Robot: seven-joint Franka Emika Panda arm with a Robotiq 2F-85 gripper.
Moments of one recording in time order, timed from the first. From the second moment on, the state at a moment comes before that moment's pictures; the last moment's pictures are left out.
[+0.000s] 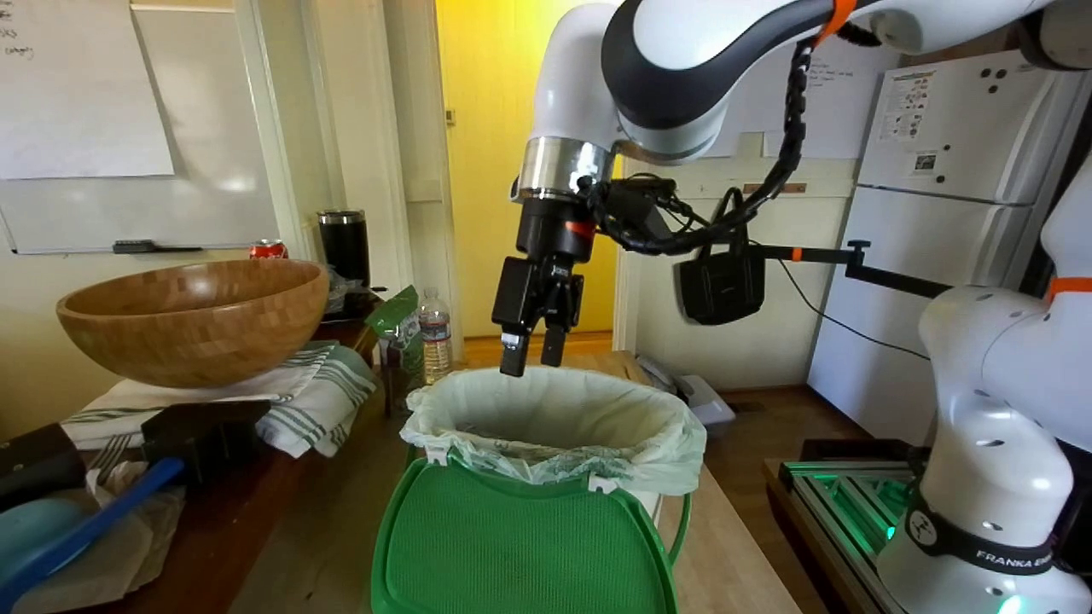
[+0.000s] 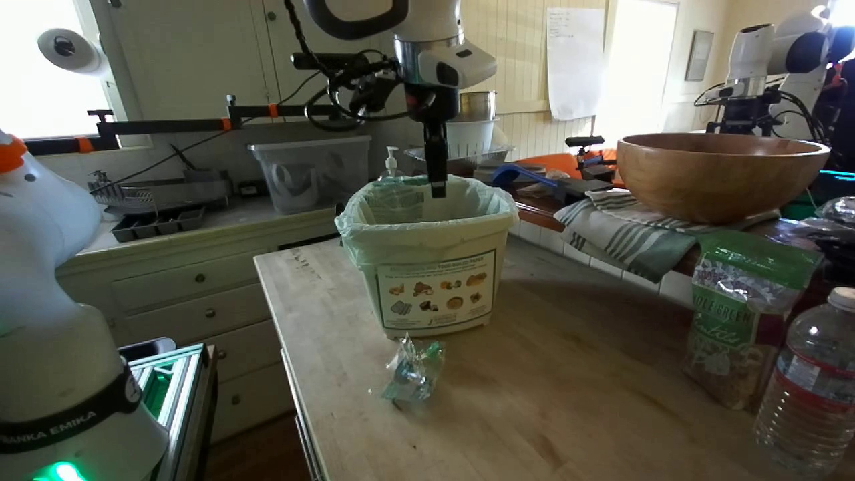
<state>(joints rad) -0.07 -0.24 -0.03 -2.23 0.36 2.12 0.14</state>
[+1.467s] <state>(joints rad) -0.03 -0.05 0.00 -2.19 0.11 2.22 0.14</state>
